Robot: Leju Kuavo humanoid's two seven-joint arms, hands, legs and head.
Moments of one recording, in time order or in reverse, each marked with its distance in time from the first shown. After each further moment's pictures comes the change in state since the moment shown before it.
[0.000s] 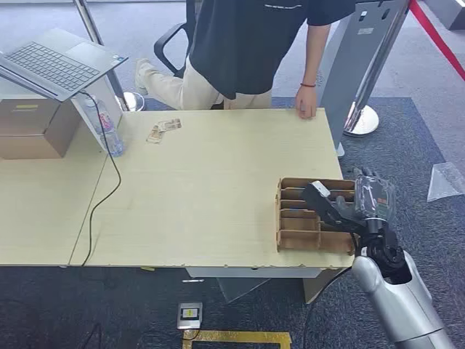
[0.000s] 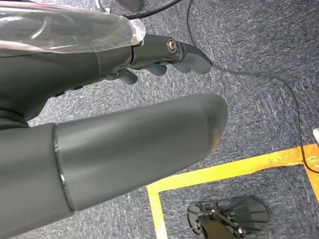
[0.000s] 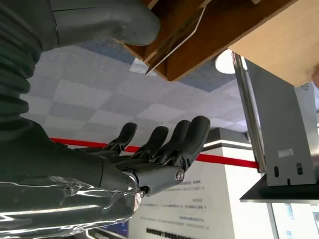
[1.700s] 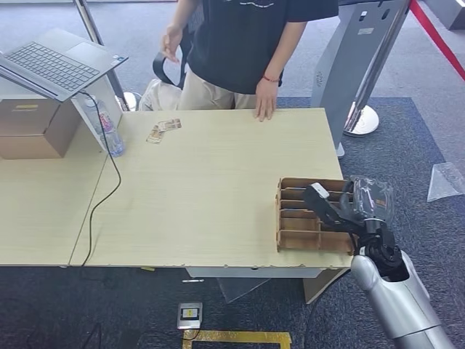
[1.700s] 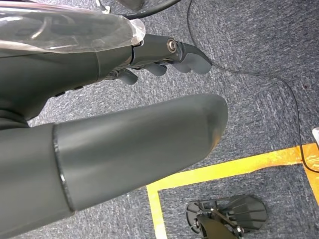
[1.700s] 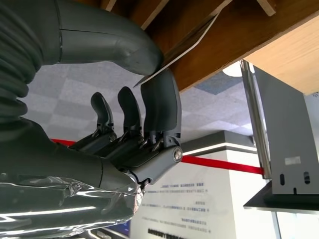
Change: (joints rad) left arm 0.000 -0.001 0.000 0.000 0.010 0.000 -0.003; right arm -0.015 0.003 0.003 0.064 0.007 -0.015 -0.002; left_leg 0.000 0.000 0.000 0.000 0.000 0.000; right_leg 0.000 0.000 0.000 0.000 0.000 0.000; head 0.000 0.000
